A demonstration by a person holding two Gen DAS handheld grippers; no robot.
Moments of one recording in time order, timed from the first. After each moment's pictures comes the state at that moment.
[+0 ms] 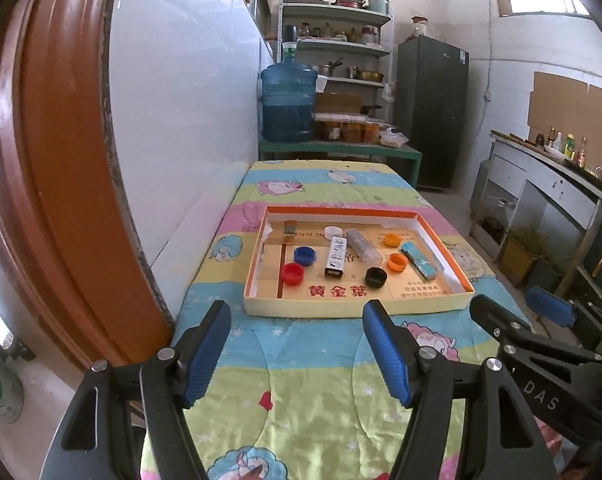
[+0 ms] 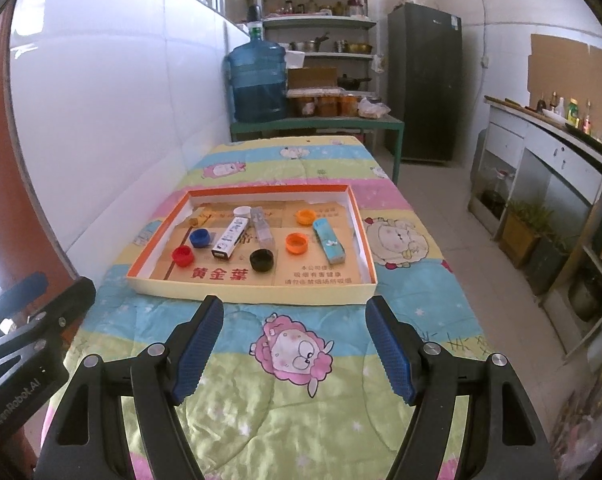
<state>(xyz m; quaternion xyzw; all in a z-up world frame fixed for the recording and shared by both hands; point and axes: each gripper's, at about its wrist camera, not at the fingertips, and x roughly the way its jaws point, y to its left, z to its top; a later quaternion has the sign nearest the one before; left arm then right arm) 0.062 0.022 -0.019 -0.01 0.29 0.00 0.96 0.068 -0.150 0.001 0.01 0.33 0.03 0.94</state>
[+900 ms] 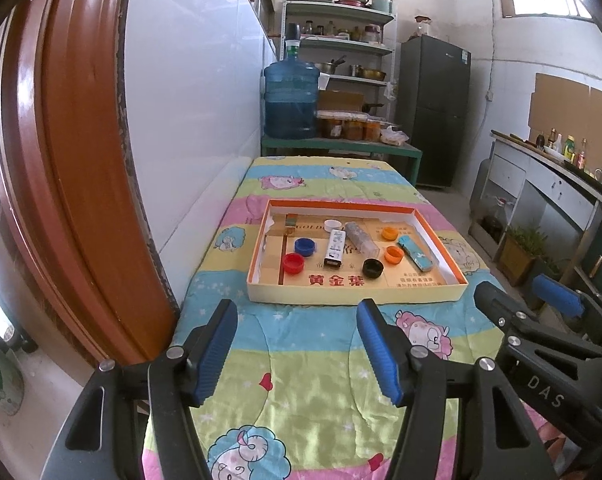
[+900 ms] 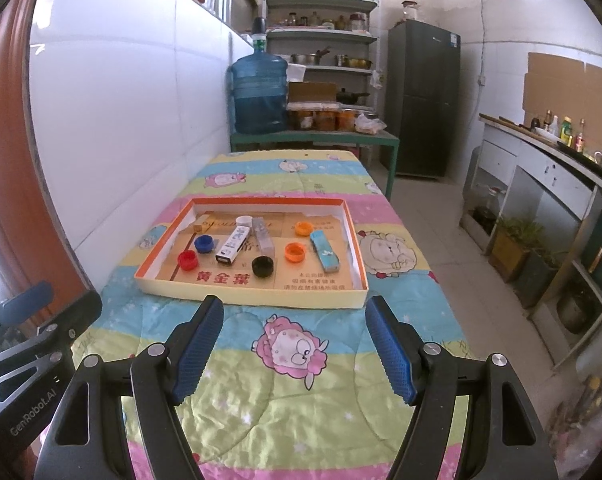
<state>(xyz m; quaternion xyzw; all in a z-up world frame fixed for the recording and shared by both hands) 0.047 0.023 -0.016 -0.02 0.30 0.00 0.95 0.048 -0.141 0.017 -0.01 0.31 0.01 0.95</state>
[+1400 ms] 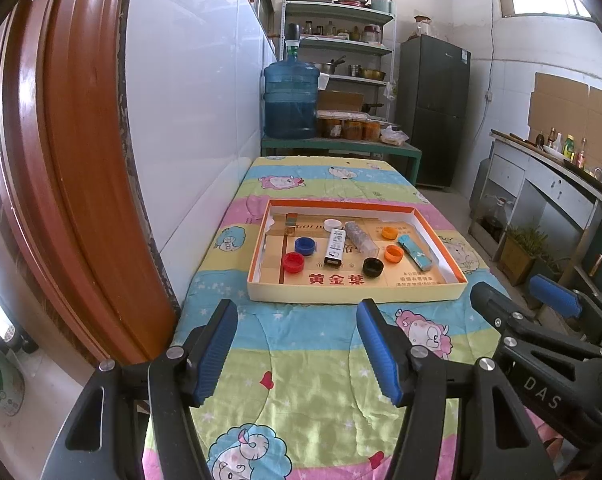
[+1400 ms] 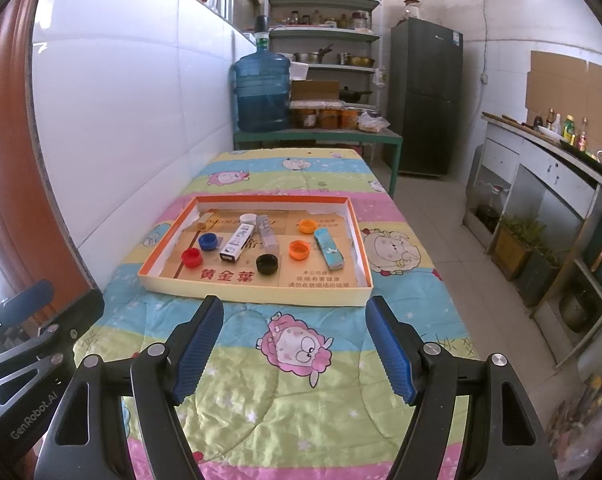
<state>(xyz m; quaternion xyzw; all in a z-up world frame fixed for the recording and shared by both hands) 0.046 0.024 -0.015 -0.02 0.30 0.00 0.95 0.047 -0.140 0.015 -0.01 0.32 0.02 0.95</state>
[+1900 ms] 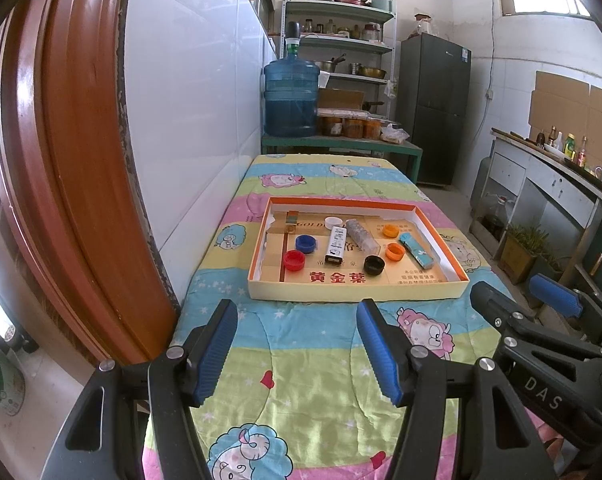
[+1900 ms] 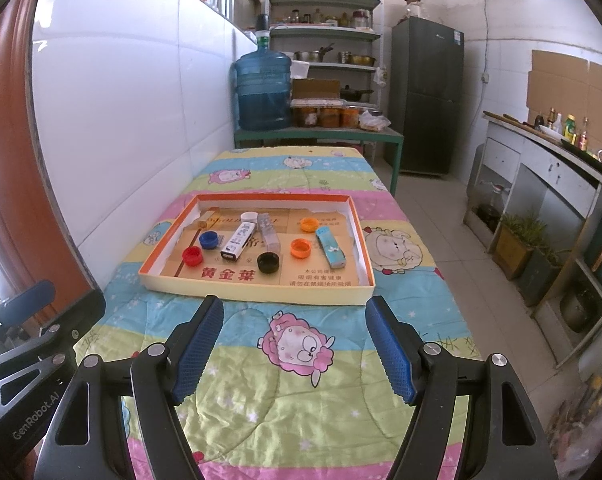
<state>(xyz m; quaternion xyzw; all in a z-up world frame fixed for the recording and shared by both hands) 0.046 0.025 -0.016 -0.02 0.30 0.00 0.95 0.047 -0.139 0.015 -0.01 0.32 0.02 0.95</state>
